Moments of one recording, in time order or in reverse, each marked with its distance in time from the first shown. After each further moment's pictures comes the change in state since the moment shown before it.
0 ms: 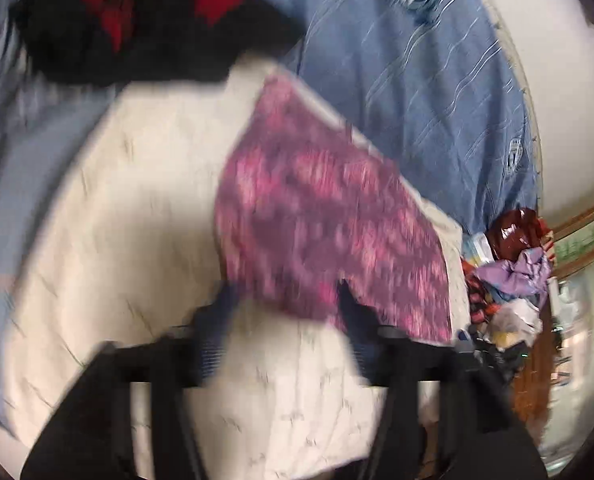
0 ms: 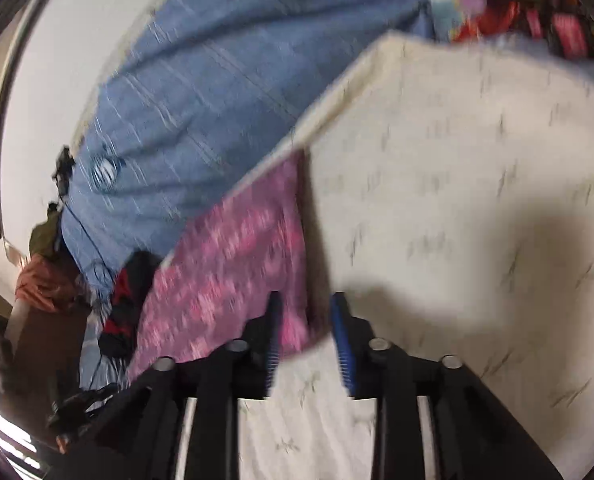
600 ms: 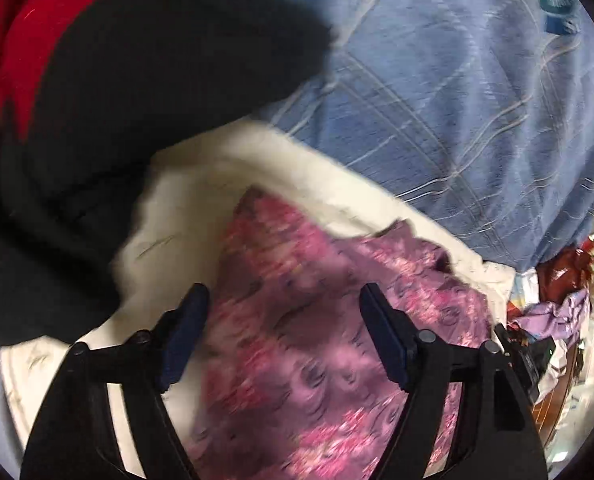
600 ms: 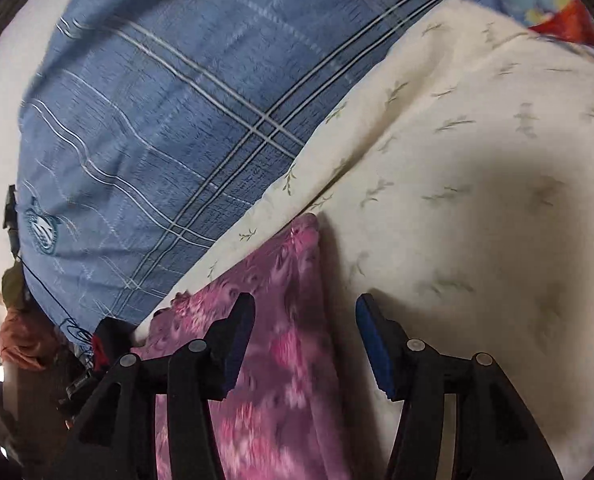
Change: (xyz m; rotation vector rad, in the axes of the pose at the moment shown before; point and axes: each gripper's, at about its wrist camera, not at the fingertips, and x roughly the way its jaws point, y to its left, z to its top) left arm 0.185 -0.017 0.178 0.049 0.181 0.077; right arm 0.169 0.016 0.119 0.086 0.132 -0.060
